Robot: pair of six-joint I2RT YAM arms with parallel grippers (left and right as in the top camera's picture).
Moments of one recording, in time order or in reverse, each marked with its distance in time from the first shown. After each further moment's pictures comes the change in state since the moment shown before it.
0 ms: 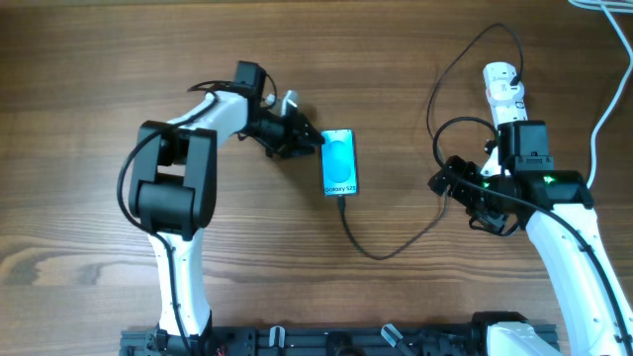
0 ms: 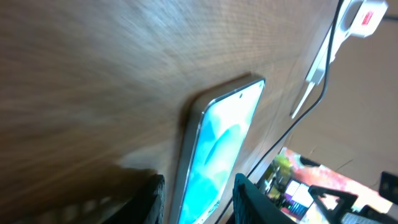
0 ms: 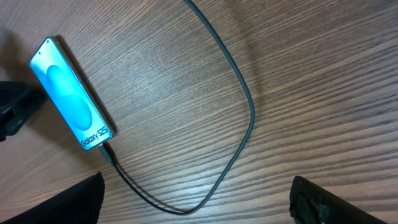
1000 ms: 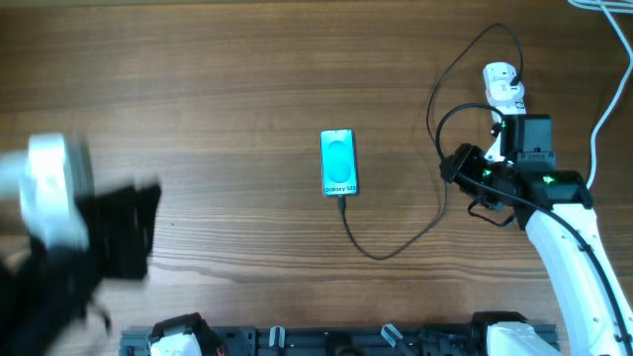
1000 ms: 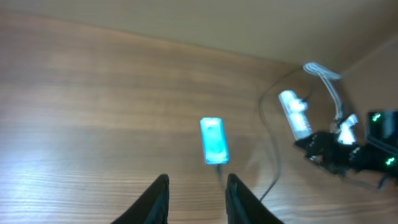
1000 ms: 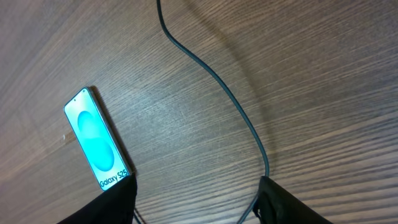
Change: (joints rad) left arm 0.426 -1.317 0.463 -0.978 -0.468 0.340; right arm 0.000 0.000 -0.003 0.171 0.050 0.015
